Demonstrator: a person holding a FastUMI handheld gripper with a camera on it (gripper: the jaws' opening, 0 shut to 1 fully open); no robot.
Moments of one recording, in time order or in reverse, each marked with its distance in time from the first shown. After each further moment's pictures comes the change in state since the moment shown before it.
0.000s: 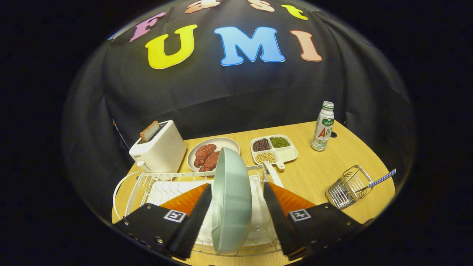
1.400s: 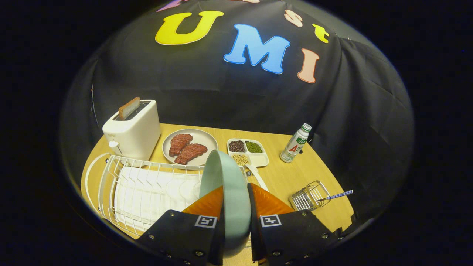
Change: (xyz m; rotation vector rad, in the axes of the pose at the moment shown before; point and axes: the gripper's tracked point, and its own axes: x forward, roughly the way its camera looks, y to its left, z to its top) arm -0.025 0.008 0.018 -0.273 0.035 -0.372
